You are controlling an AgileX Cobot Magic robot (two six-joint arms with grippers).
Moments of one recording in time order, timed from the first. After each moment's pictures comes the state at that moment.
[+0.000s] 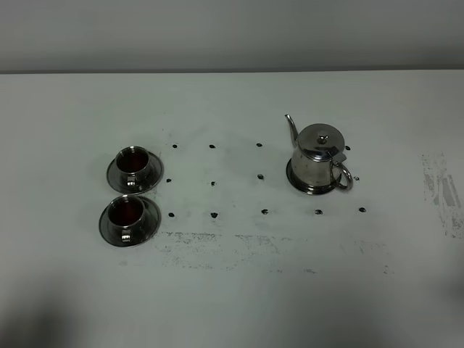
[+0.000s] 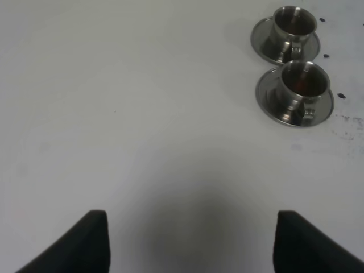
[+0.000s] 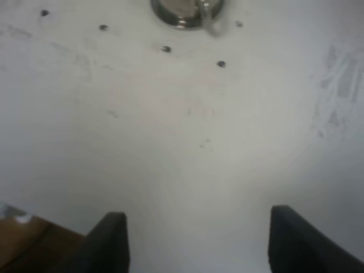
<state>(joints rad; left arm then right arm) 0.08 -0.01 -0.45 -0.07 1.06 0.01 0.19 0.45 -0.63 0.09 1.08 -0.10</state>
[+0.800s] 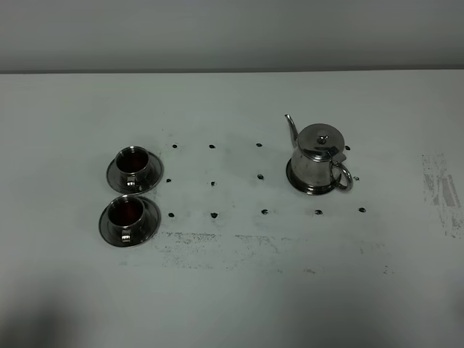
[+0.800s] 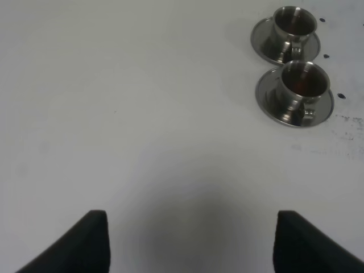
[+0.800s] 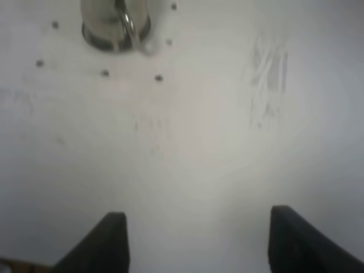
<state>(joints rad) 0.08 -0.01 -0.45 -0.07 1.06 0.01 0.10 0.15 -0.52 0.01 1.11 0.00</state>
